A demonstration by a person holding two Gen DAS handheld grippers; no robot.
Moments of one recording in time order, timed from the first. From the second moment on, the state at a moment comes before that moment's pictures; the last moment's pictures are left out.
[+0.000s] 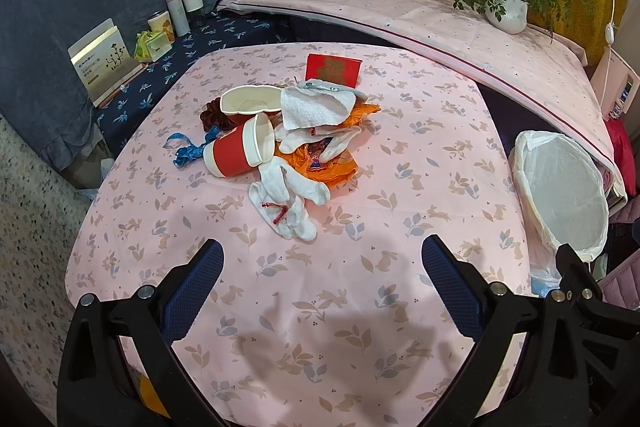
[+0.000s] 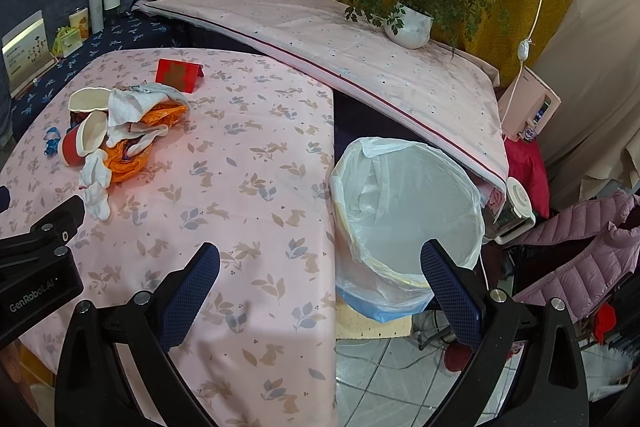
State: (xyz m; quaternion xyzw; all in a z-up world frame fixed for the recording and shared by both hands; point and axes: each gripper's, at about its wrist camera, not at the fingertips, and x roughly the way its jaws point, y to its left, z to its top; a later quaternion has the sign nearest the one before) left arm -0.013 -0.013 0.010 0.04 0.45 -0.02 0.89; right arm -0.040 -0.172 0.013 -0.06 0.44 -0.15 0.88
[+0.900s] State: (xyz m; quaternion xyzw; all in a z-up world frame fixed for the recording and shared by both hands) left arm 0.011 0.018 -0.010 0.05 0.45 -0.03 0.89; right arm -0.025 -0.161 0.006 -0.04 0.43 -0.18 0.89
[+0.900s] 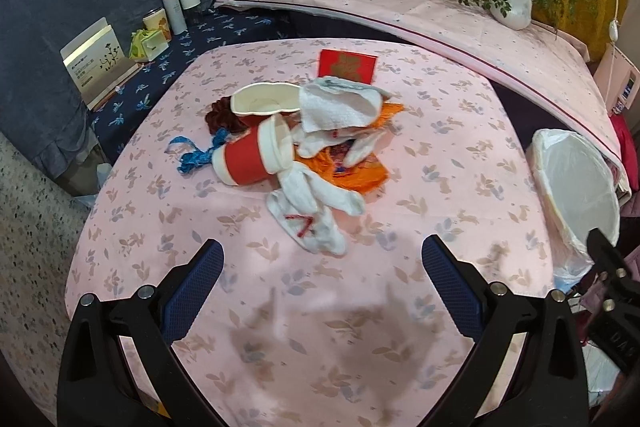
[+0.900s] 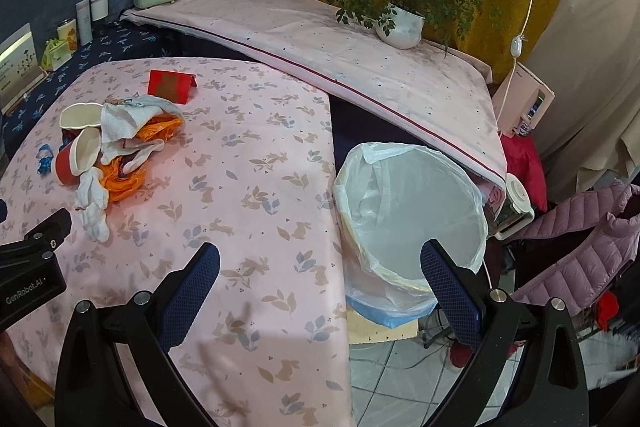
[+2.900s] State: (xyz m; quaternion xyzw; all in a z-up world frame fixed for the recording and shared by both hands) left arm 0.109 0.107 -0.101 -0.07 0.54 -0.11 0.83; right arm 0.128 -0.048 -0.111 0.13 0.52 -0.01 0.85
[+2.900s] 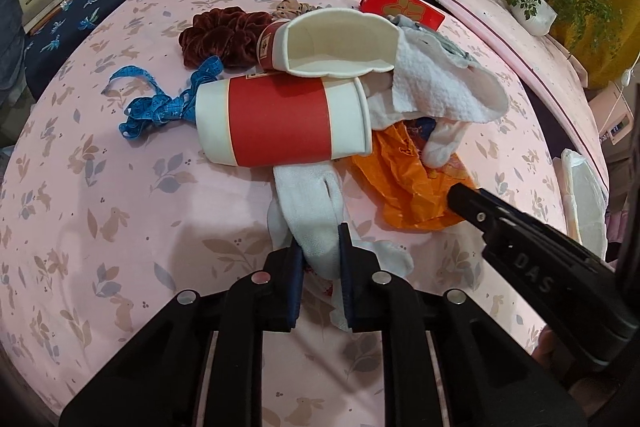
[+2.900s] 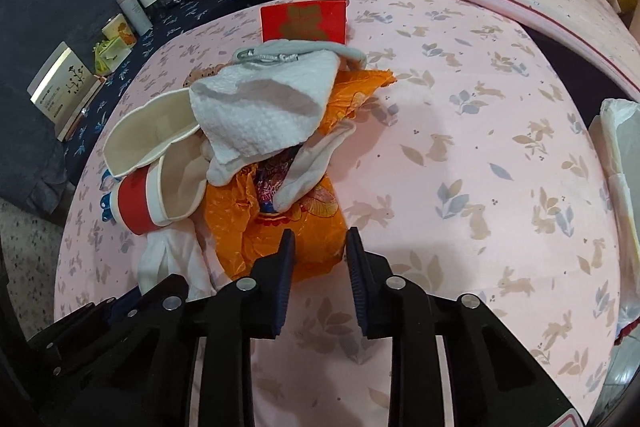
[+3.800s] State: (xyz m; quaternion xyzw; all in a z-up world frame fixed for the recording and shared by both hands) left arm 0.040 0.018 -0.018 -0.03 0.48 -0.19 0.86; right arm 0.019 -0.140 0.005 0.11 0.40 -0.05 0.91
